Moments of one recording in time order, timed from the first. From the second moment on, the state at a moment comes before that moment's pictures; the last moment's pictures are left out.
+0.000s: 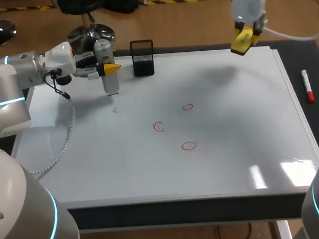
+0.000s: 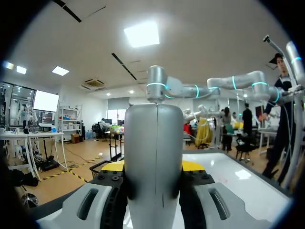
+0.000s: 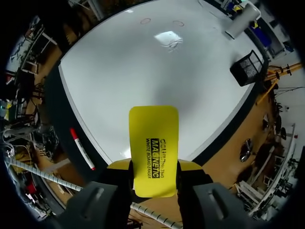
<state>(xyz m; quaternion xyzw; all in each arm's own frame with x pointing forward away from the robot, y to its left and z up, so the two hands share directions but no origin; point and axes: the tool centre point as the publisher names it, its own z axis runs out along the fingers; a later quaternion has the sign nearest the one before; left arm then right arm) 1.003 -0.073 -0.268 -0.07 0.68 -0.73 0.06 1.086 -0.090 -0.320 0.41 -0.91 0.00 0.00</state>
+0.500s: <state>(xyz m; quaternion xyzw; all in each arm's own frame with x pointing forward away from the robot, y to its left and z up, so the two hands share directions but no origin) 1.003 -0.073 -0.268 -0.07 0.68 -0.73 0.06 1.071 -0.105 -0.323 0.38 -0.93 -0.01 -0.01</state>
